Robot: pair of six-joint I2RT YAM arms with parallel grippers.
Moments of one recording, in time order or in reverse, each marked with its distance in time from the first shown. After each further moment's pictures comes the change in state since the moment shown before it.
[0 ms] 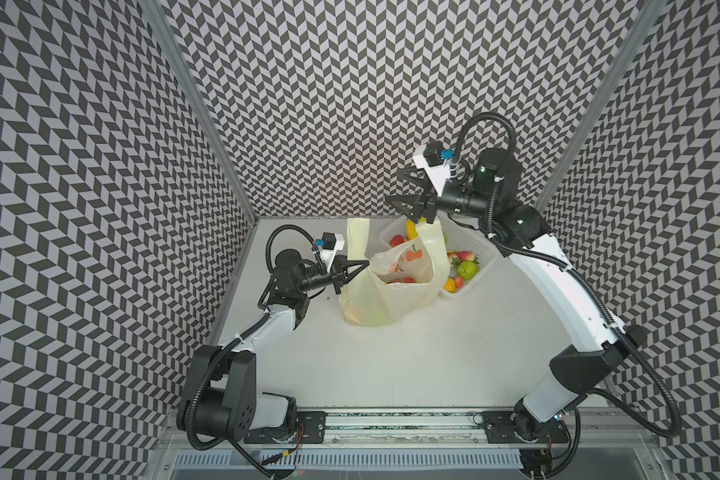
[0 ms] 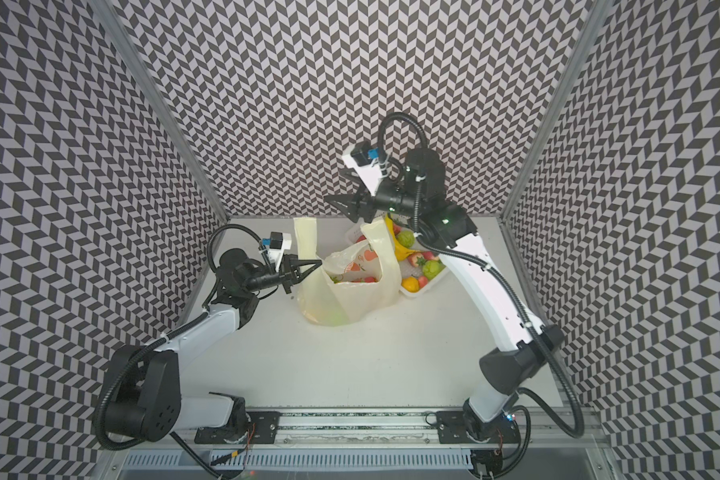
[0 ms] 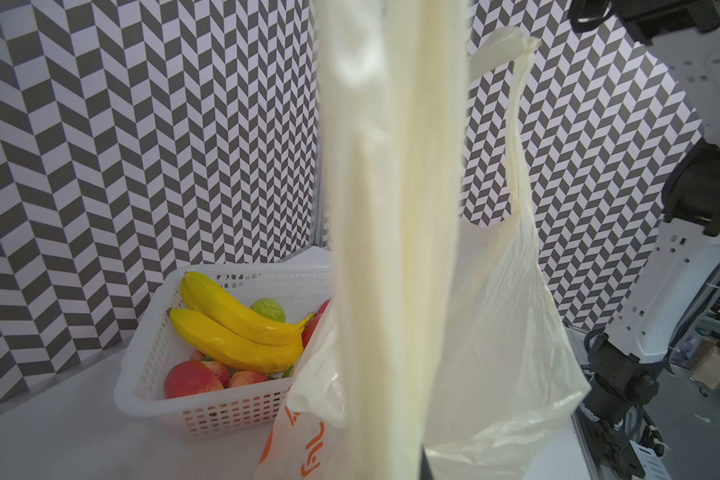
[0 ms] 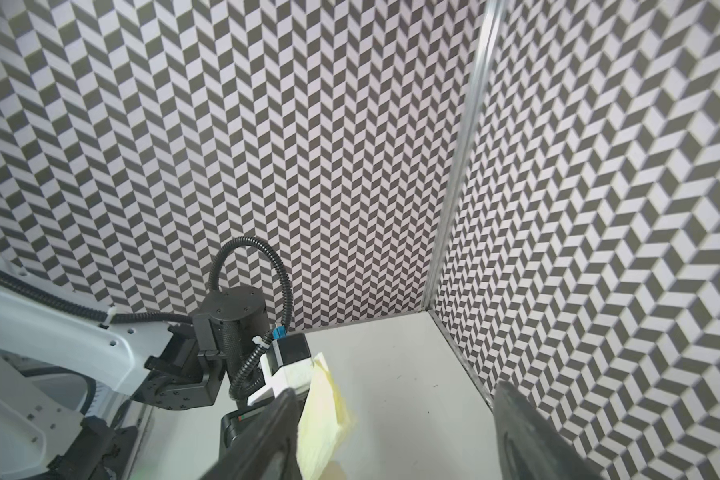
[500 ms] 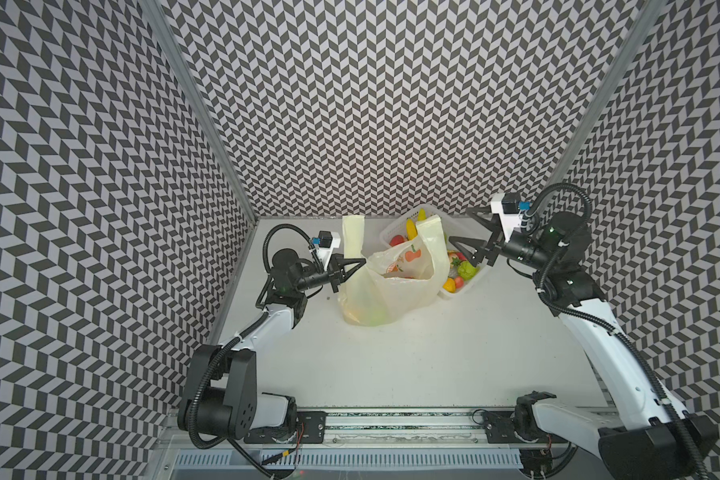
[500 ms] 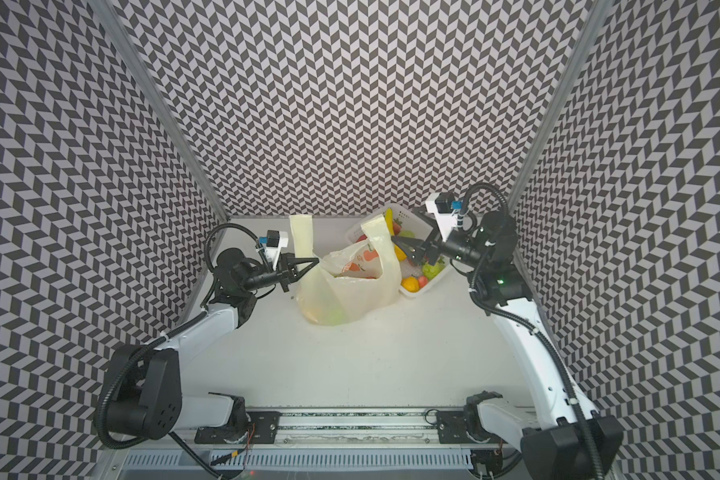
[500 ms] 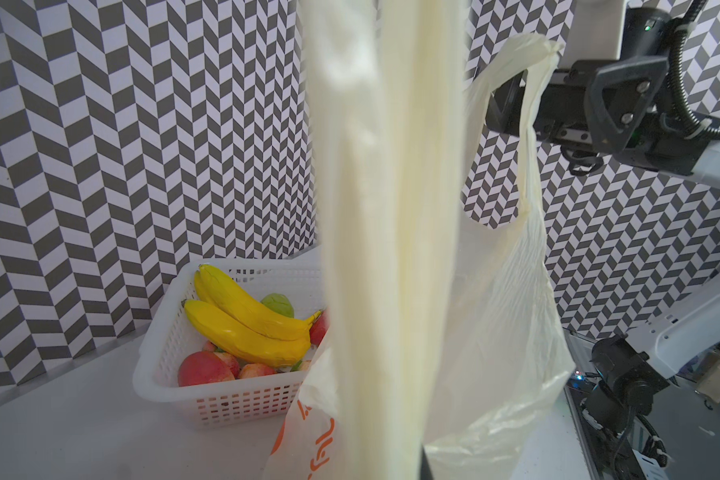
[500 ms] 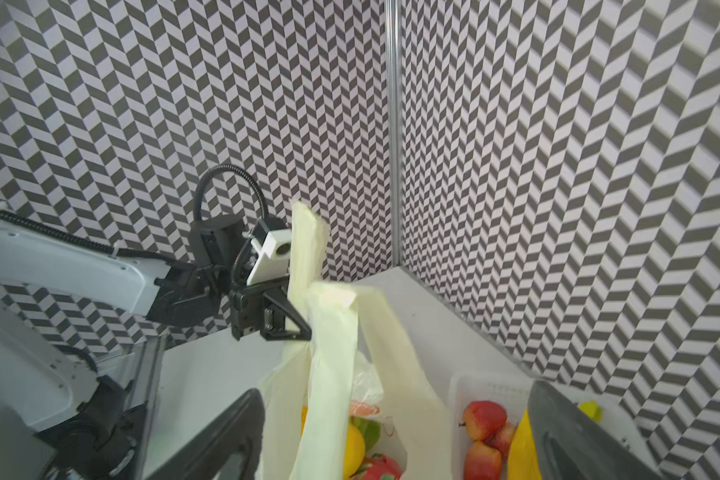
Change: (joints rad) left arm 0.019 0.005 0.004 0.005 0.003 -0.020; right arm -0.306 -0.468 -0.818 0.341 -0.198 0.177
